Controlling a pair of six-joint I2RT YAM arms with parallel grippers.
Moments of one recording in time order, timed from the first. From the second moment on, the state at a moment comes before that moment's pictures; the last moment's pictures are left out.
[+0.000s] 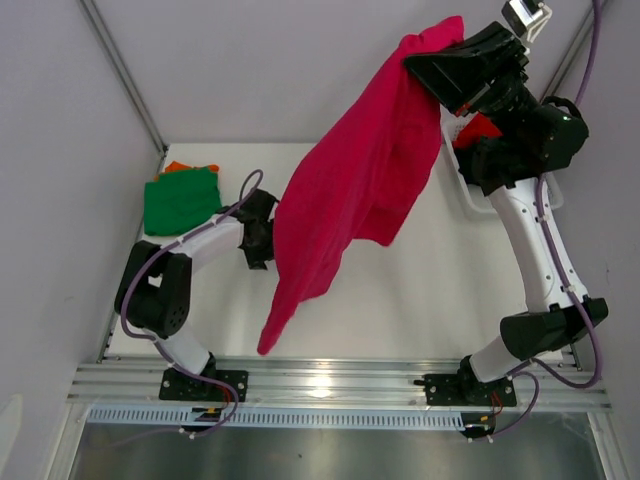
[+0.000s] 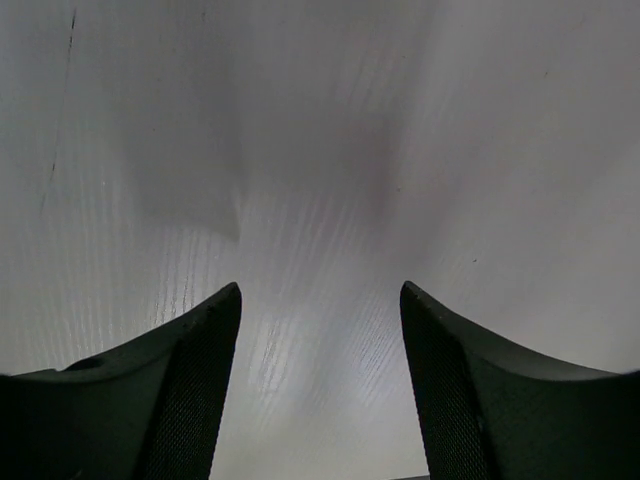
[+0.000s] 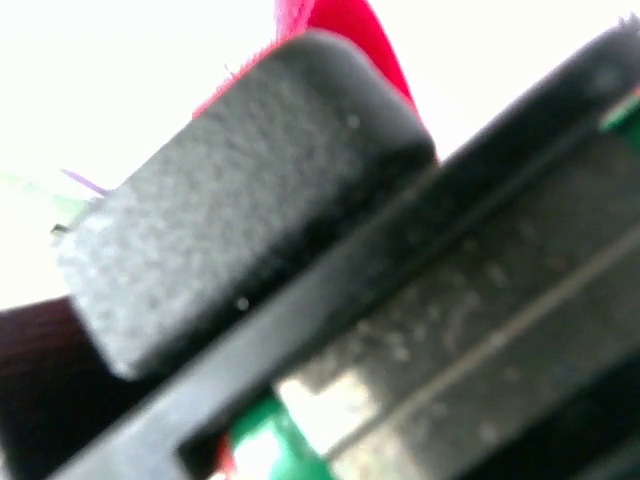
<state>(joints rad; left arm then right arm) -0.37 1.67 1.07 -0.61 0.01 -0.71 0.27 1.54 1.90 0.88 -0.81 1.35</state>
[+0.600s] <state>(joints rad) -0.38 1.64 1.09 -0.65 -0.02 -0.72 0.50 1.18 1.09 0.25 -0.25 0.83</state>
